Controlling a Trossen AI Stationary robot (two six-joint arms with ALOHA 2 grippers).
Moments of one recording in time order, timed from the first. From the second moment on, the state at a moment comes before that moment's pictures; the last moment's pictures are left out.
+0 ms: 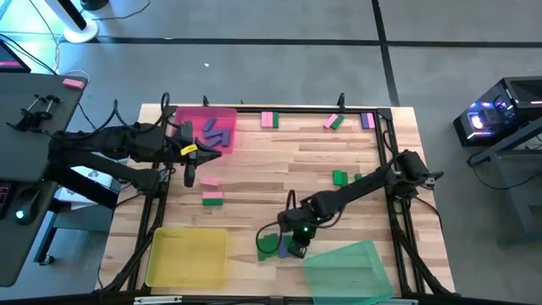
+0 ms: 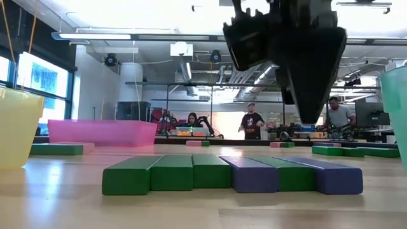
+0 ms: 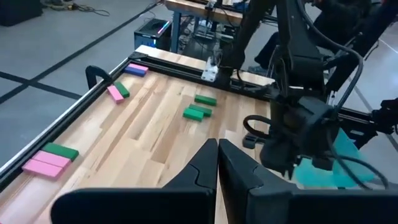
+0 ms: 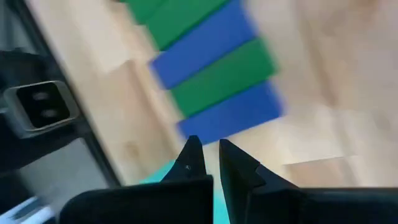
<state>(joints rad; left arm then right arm) -0.12 0.87 1.11 -0.61 -0.27 -0.27 0.34 1.93 1.34 -0.64 -0.33 0.82</state>
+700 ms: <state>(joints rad) -0.12 0.88 1.11 -0.61 -0.36 -0.31 0.31 2.01 1.34 -0.77 -0.28 0.67</state>
